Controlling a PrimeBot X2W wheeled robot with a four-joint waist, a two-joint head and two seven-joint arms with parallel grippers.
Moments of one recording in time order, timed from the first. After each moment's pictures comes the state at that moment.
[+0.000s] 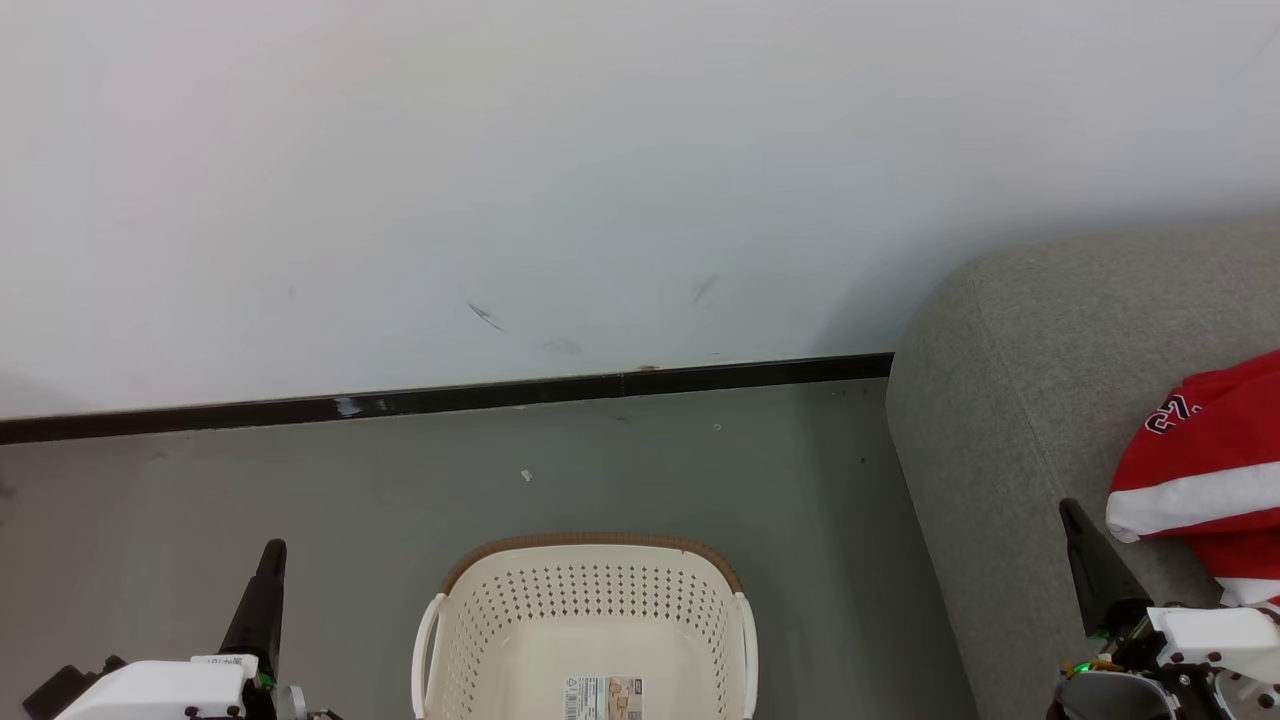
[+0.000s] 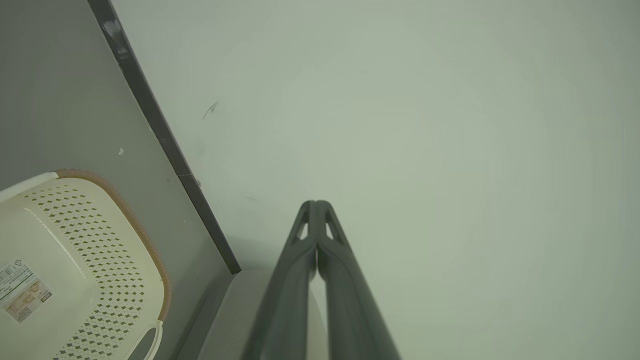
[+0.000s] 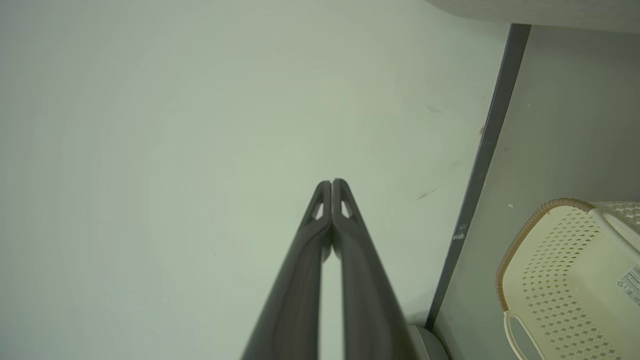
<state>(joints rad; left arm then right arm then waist) -0.04 0.04 0.08 0.21 -1.60 -0.07 0.11 -0.05 -0.12 -0.01 0.26 1.71 0.13 0.01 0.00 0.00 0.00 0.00</state>
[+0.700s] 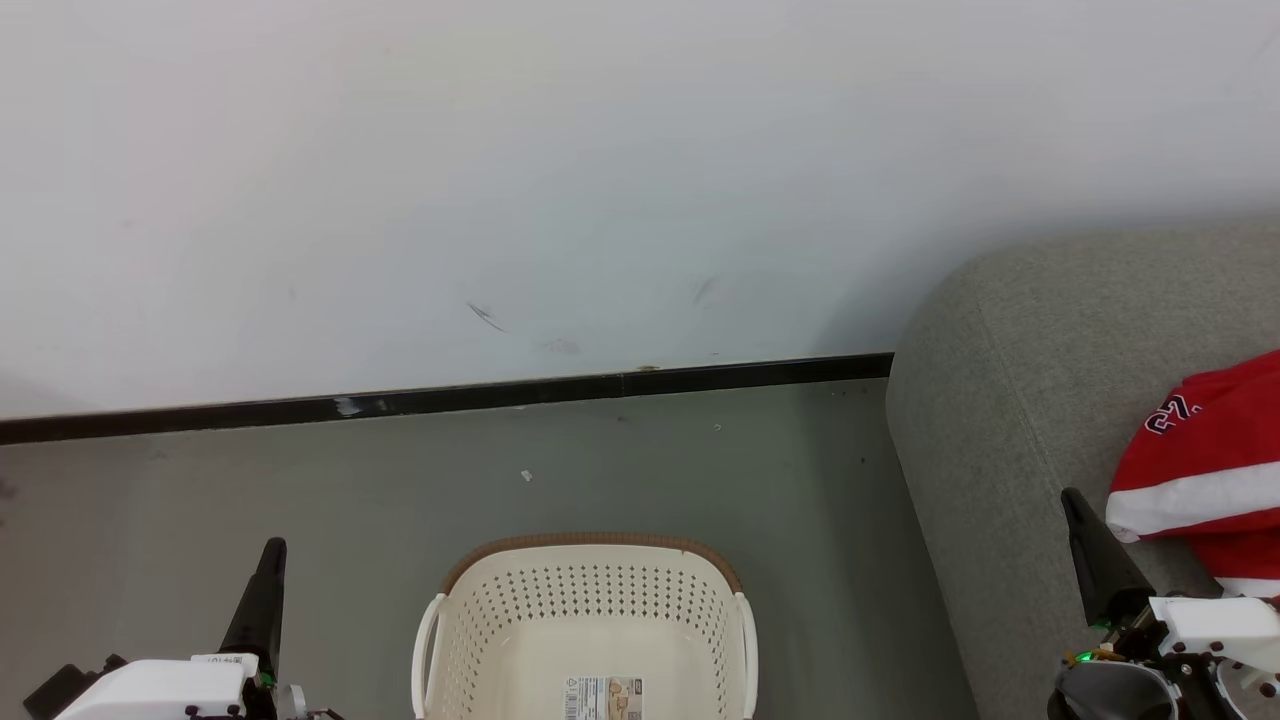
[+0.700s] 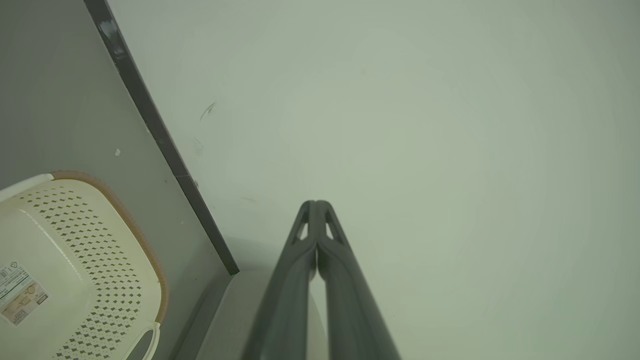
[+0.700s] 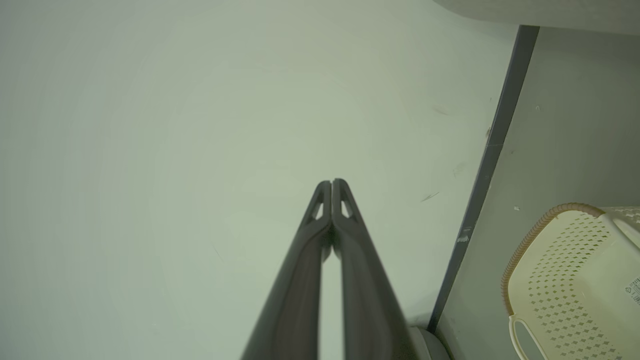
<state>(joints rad) -0.05 0.03 0.08 0.22 -1.60 -0.08 0.11 -0.07 -0.12 -0.01 0.26 1.71 0.13 0.01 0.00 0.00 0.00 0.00</state>
